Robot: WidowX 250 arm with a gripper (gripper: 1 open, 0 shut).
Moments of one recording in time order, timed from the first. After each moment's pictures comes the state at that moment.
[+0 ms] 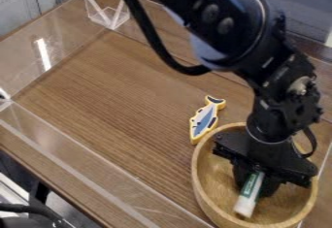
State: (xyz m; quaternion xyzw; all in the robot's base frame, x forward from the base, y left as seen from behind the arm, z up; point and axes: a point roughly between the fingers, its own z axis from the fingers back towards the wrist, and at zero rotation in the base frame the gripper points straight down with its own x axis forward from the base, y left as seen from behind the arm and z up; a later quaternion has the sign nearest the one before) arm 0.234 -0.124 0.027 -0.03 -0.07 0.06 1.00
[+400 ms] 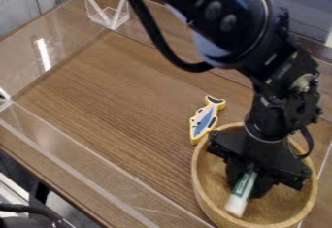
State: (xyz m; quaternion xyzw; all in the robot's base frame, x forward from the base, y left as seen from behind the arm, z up) arm 0.229 -0.118 0.030 -0.01 -0.04 0.05 1.00
